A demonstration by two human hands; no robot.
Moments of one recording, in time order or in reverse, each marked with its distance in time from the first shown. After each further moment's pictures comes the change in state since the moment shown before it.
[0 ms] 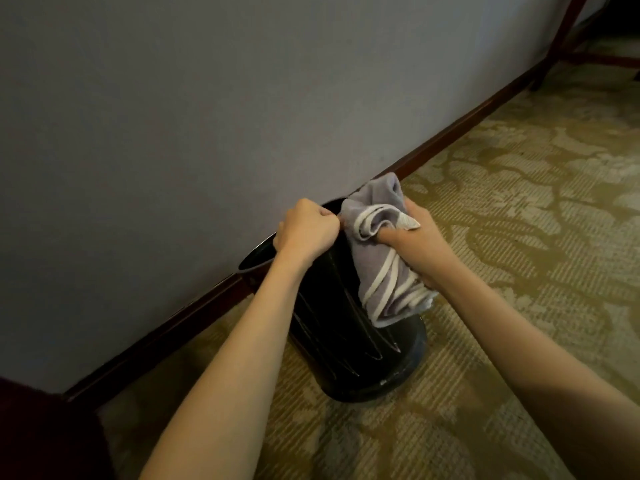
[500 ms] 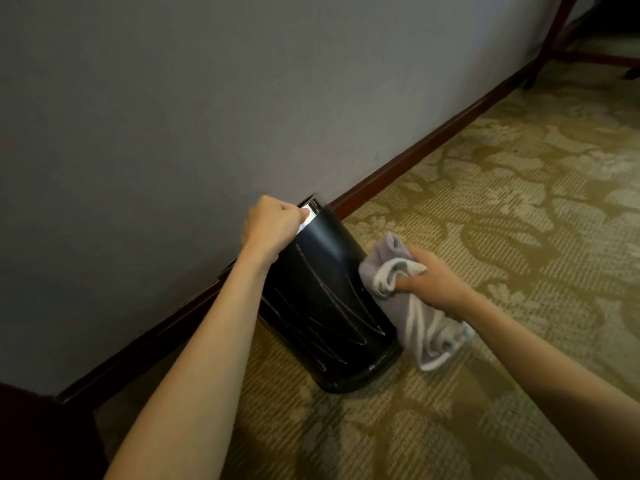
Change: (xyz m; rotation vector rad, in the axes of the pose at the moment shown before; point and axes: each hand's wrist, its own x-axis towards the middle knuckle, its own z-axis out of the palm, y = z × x) left_hand 0.018 -0.028 -0.019 -0.122 0.115 -0.044; right_hand -0.025 0.058 -0.029 -0.398 -0.192 0.136
